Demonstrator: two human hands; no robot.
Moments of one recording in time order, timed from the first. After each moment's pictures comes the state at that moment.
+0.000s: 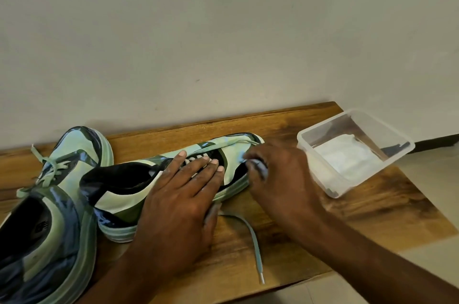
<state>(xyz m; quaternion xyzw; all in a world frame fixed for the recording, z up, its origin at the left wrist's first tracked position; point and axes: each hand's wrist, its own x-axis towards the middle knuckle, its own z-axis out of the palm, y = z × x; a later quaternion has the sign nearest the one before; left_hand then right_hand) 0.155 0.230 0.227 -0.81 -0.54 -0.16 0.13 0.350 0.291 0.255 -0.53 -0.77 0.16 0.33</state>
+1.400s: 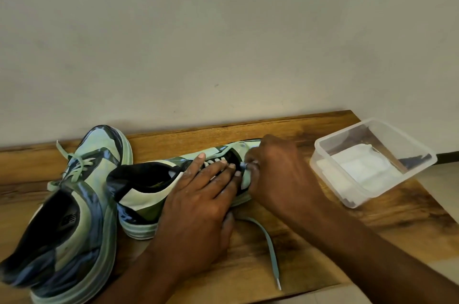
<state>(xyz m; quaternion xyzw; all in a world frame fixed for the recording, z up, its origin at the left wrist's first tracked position) 0.155 0.230 0.232 -0.81 -0.55 -0.14 0.12 0.323 0.308 0.277 -0.48 -0.85 0.09 0.19</state>
